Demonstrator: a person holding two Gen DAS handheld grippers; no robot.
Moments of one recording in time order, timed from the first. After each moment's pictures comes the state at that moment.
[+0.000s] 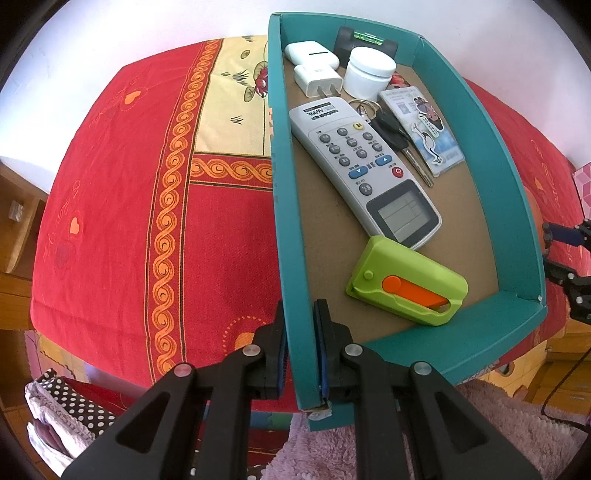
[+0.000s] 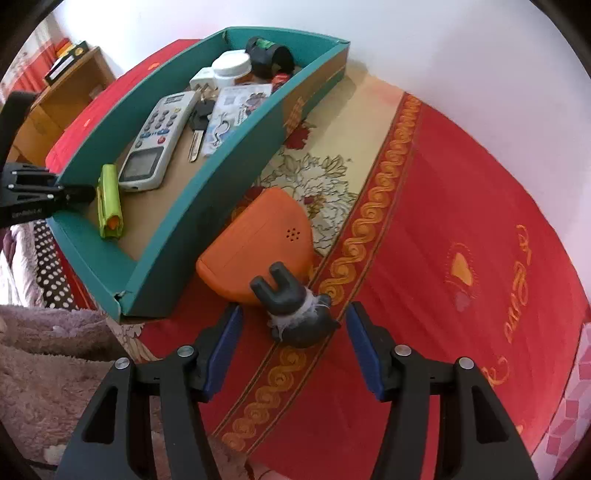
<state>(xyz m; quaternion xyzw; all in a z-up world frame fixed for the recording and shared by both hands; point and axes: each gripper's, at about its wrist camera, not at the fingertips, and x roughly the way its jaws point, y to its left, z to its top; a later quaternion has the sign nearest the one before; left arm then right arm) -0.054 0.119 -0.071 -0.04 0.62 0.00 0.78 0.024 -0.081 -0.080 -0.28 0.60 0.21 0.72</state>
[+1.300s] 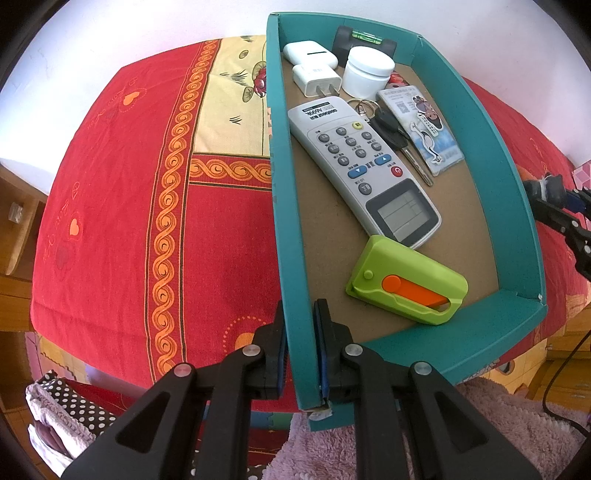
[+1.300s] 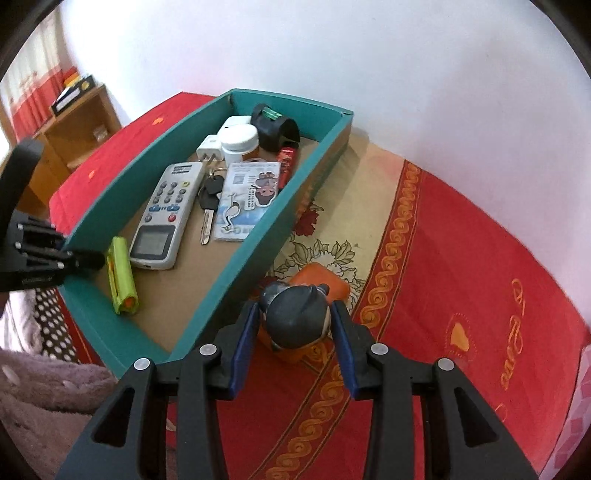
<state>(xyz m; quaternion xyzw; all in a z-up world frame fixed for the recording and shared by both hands) -0.053 0.119 -0.072 -0.04 0.63 0.00 0.78 0.038 -0.057 -0.059 -0.25 0.52 0.22 0.79</state>
